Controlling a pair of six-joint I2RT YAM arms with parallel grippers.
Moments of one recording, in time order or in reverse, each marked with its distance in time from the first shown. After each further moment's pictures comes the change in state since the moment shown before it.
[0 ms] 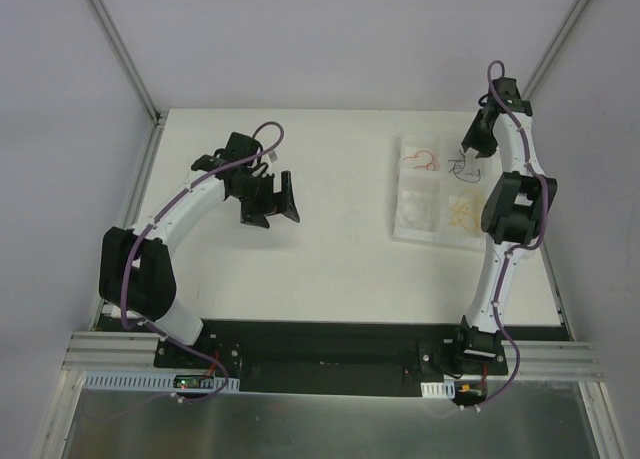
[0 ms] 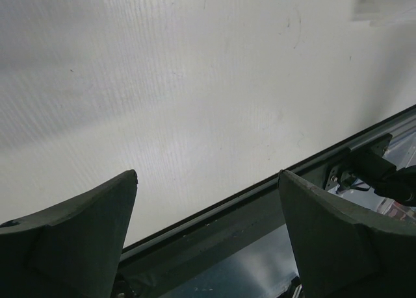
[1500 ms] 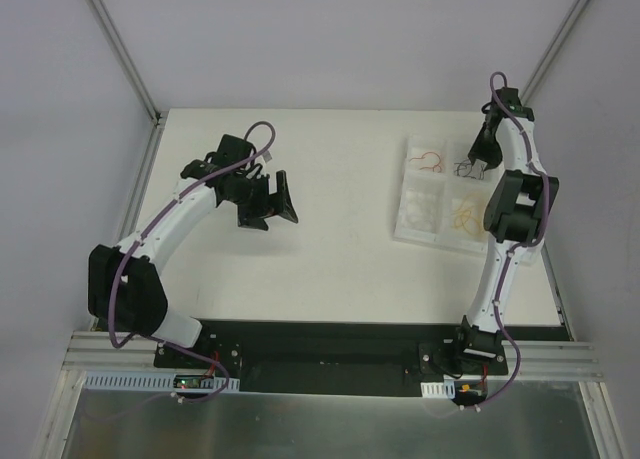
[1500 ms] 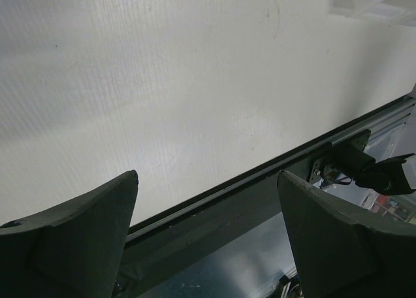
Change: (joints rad) left arm 0.005 -0.076 -0.023 -0.018 0.018 -0.050; right arm -0.030 0.027 -0.057 -0.013 0.089 -0.037
